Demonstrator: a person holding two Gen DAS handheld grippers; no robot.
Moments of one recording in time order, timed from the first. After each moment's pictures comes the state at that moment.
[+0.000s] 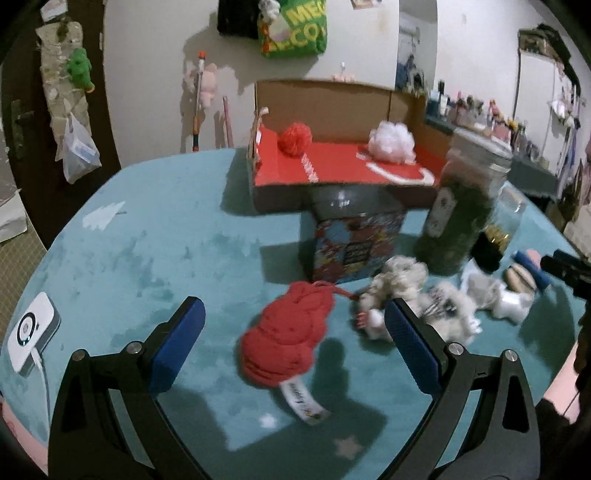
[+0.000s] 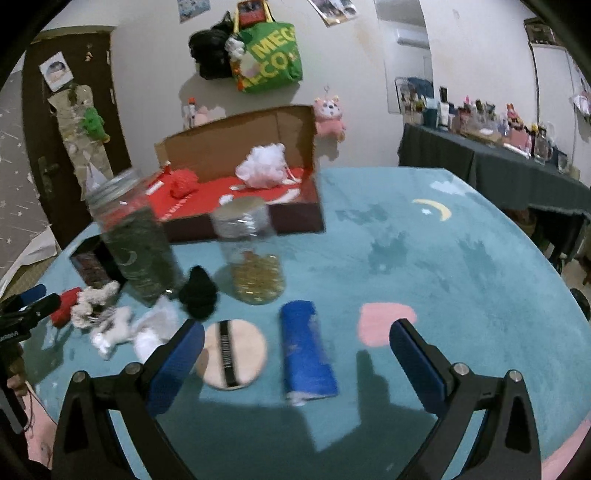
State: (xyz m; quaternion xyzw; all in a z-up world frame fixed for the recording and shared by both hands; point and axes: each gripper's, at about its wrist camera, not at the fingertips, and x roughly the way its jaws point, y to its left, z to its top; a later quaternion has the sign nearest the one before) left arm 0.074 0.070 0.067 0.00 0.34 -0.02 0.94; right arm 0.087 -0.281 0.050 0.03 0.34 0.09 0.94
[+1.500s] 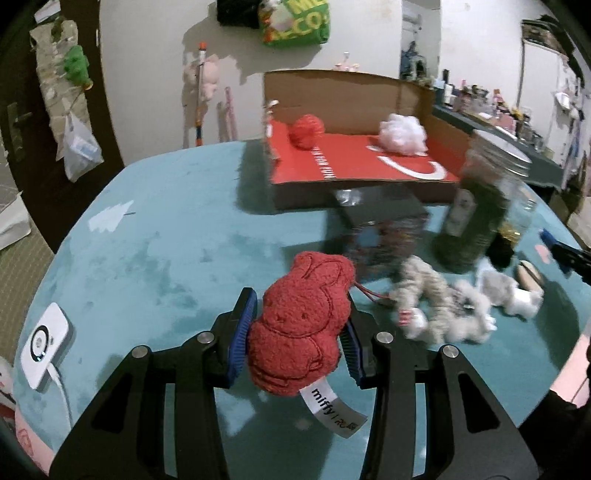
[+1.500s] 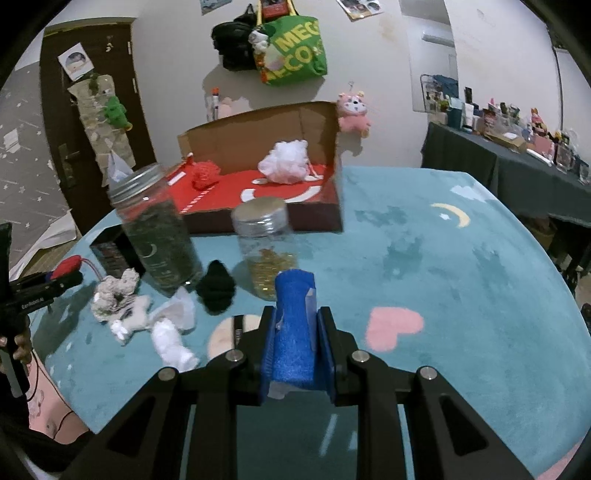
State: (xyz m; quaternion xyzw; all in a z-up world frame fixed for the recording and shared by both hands) left arm 0.083 0.080 0.076 0.01 0.37 -0.03 0.93; right arm 0.086 -0.283 0.064 0.02 0.35 0.14 0.93
